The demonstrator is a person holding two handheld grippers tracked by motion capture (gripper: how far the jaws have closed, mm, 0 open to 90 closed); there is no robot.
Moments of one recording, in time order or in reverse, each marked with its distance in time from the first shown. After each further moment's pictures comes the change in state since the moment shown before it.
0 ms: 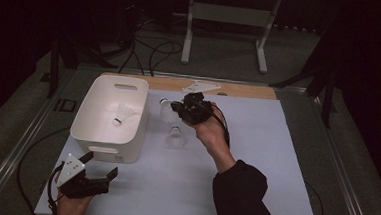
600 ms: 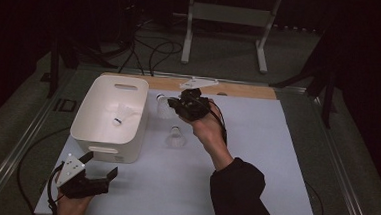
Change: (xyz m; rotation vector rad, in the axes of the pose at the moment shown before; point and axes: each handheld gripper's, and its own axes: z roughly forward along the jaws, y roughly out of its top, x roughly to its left) left arm 0.000 0.000 0.000 -0.002 0.001 0.000; right arm 0.003 0.011 0.002 -0.021 0.006 0.004
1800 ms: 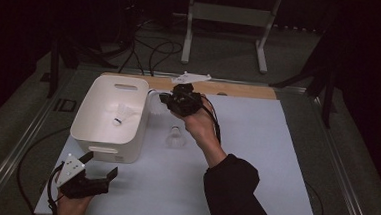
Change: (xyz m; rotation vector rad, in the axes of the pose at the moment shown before) left arm 0.000 0.000 0.000 -0.002 -0.001 -0.002; right arm 0.010 0.016 0.012 -0.030 0.032 -0.006
